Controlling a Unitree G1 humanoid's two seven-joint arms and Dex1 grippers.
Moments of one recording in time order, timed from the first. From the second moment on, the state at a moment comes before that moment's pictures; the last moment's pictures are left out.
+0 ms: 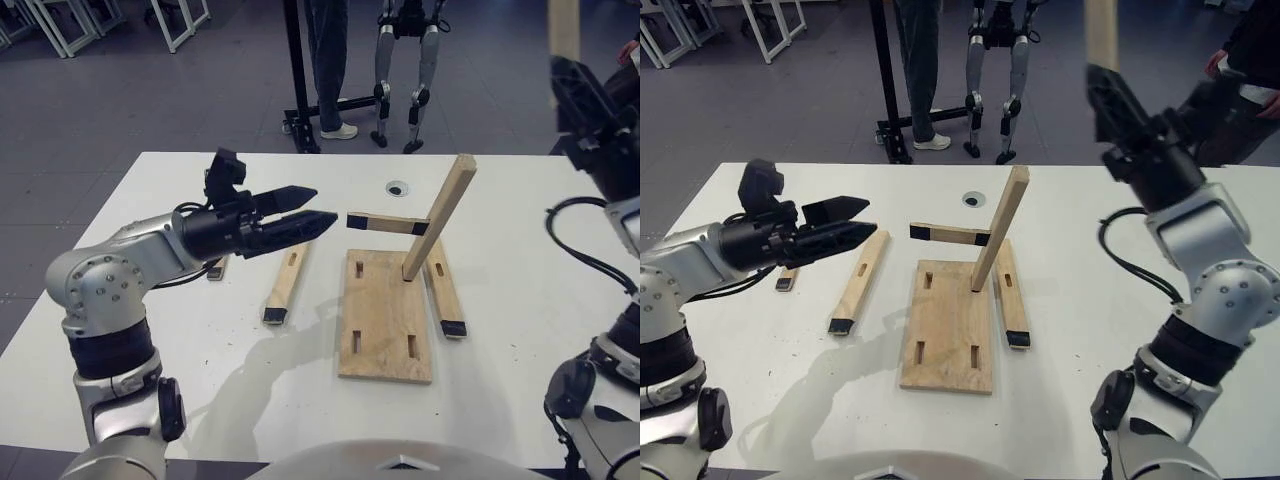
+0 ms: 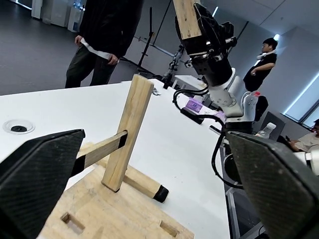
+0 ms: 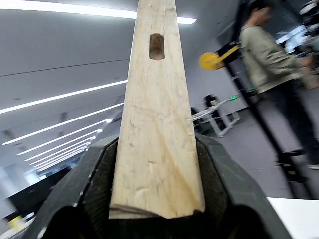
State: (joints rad) left arm -0.49 0.50 0.32 -0.28 -1.05 1.20 -0.76; right arm -0.58 -0.40 -0.48 -0.28 1.42 0.95 0.21
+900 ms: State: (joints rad) left arm -0.58 0.44 0.28 -0.14 -1.43 1.20 -0.70; right arm -0.41 -0.46 -0.04 -0.35 1.43 1.03 0.53
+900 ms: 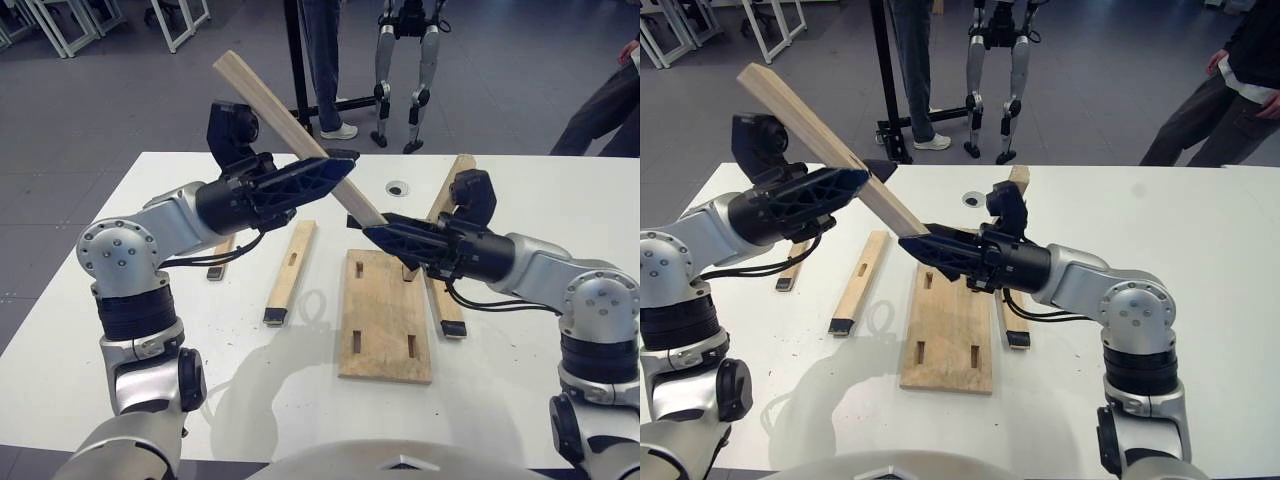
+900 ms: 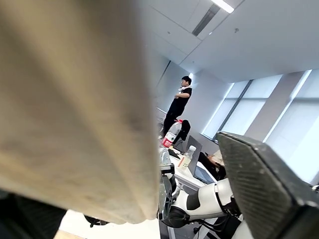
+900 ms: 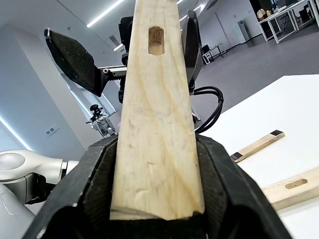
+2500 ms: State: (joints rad) left arm -0.45 0.48 0.36 -0.18 -1.29 0.96 -0.57; right arm 0.06 -0.77 0.26 -0.76 0.54 1.00 0.27
